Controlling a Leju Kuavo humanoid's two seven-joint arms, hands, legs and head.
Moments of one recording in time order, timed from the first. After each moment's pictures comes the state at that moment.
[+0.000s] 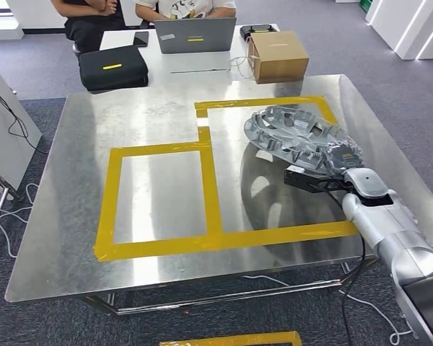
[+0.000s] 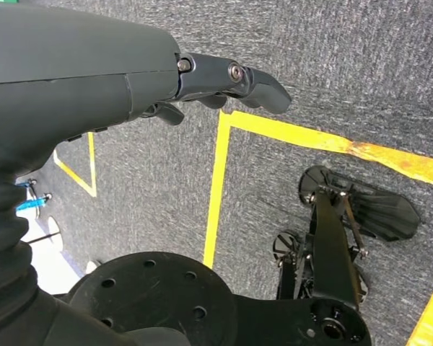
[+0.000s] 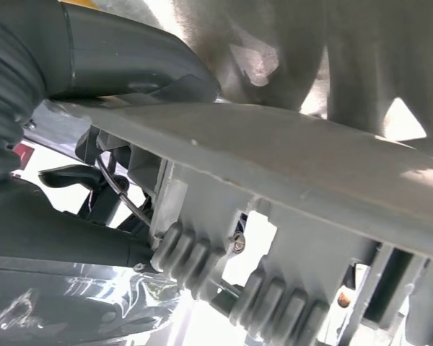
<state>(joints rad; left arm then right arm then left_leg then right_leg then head) -0.10 -0.08 1.46 -0.19 -1.17 0.05 0.23 -0.80 -0.24 0.59 -0.58 1.06 -0.19 -0.03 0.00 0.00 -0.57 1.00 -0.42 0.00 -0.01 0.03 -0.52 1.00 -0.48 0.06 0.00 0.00</state>
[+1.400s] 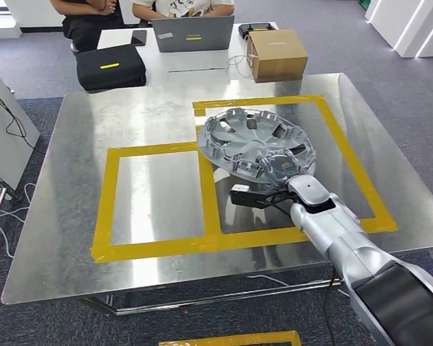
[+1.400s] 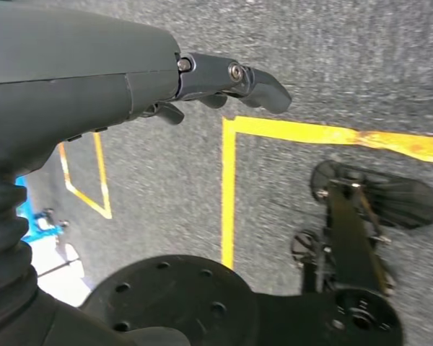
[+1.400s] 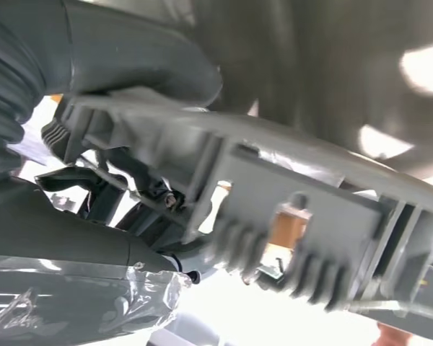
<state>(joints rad) -0.10 -0.07 1.42 -0.19 -1.24 -0.02 0.25 -0.82 0.00 0.69 -0.51 1.11 -0.24 -0.11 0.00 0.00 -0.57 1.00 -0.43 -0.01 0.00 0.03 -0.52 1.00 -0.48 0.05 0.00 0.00</state>
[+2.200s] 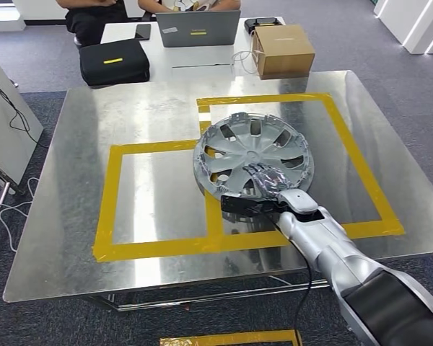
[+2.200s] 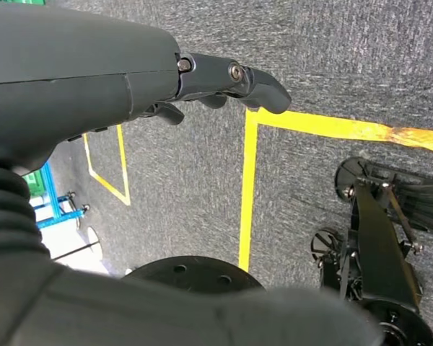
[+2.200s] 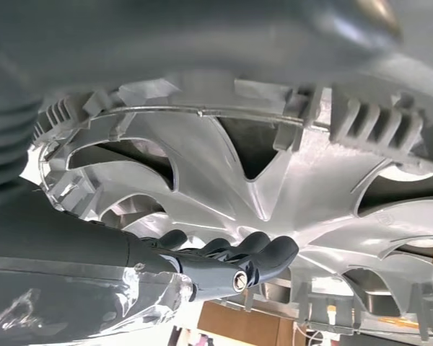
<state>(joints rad) -0.09 -0.07 1.41 -0.19 -1.20 -0.02 0.29 -0.78 0.04 0.67 -0.49 0.96 -0.17 -0.03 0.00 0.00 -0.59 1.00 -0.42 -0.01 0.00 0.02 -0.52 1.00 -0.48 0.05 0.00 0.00</state>
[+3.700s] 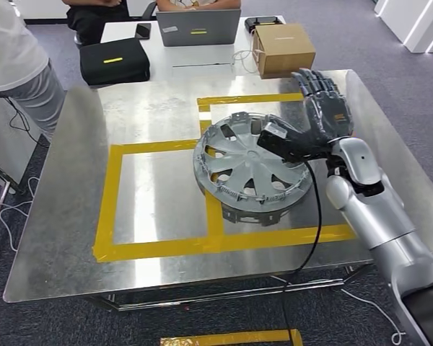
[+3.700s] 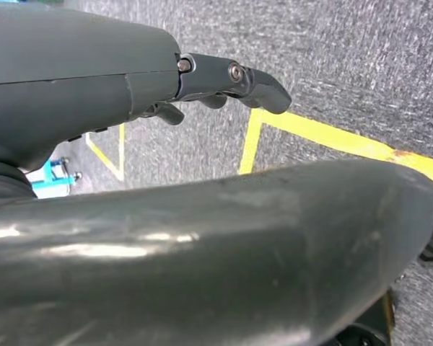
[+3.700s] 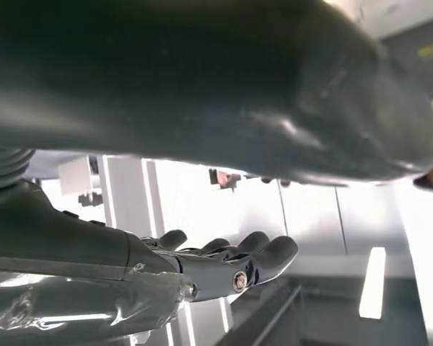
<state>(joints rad) -0.09 -0.09 1.48 -0.19 -1.13 0.08 0.30 -0.73 -0.27 0.55 -1.22 0.96 -0.29 0.09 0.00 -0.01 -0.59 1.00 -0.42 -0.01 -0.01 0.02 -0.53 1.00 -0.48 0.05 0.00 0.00</state>
